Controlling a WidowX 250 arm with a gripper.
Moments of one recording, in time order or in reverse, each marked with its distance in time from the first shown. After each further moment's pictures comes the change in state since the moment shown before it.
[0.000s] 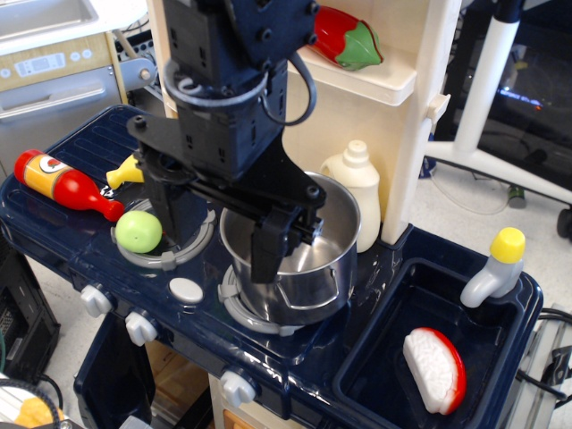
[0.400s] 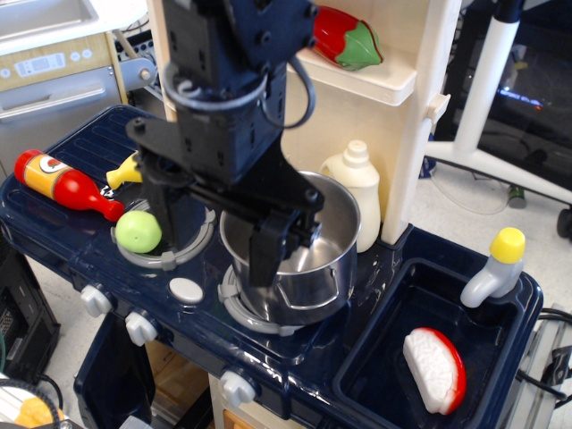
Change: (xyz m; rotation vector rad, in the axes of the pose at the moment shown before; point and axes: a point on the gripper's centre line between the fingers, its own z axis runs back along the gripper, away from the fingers) arm 0.001 0.009 -0.004 0.036 0.017 -0.022
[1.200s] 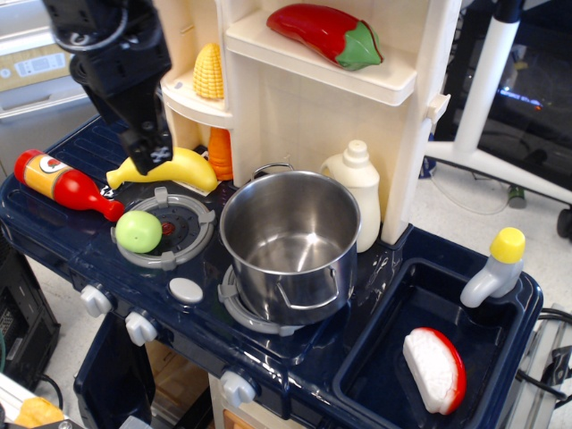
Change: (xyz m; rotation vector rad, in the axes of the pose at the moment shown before) arm 0.064 0.113 -0.033 0.114 -0.243 -0.444
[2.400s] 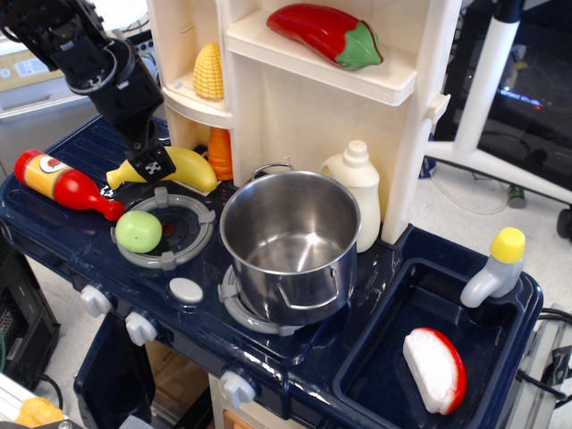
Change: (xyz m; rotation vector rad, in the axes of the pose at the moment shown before) arm 0.009 0.044 -0.093 -0.118 -0.132 -0.097
